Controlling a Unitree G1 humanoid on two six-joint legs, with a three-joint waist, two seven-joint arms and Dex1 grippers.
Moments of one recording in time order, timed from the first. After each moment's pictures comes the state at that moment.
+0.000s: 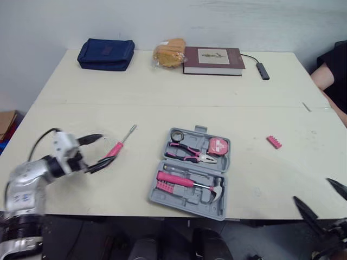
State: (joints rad) left arm -0.19 0.73 0.36 0.33 -0.42 -0.05 -1.07; right arm 0.64 -0.44 -0.72 -0.23 0.47 -0.41 0.83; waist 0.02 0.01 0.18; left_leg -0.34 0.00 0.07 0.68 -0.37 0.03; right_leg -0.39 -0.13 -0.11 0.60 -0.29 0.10
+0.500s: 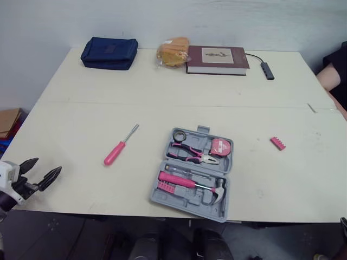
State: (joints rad) left arm 0.00 0.75 0.61 0.46 -0.44 -0.05 -0.89; right arm 0.64 -0.41 -0.83 0.15 0.49 -0.48 0.77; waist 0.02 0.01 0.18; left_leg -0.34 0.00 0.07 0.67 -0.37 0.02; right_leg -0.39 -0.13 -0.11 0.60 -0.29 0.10
